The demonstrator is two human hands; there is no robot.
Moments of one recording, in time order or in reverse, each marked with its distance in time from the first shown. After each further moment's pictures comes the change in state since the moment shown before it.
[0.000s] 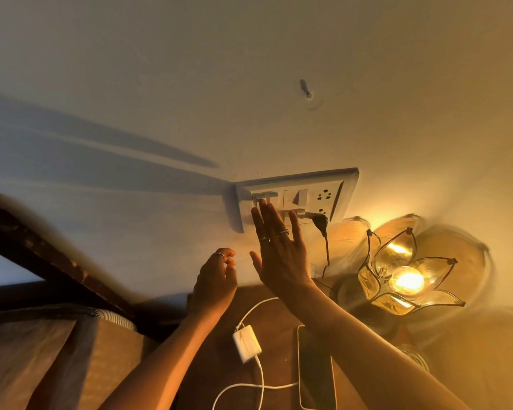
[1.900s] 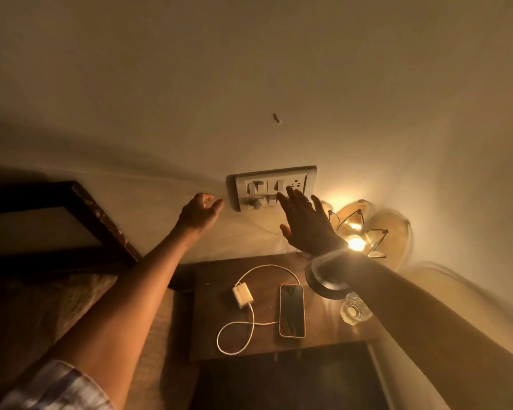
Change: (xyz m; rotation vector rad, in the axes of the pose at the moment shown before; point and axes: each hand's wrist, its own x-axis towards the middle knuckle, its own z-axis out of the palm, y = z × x) left_hand -0.050 0.111 -0.138 -0.025 -0.152 -0.180; right_hand -0.054 0.072 -0.158 0.135 -0.374 -0.092
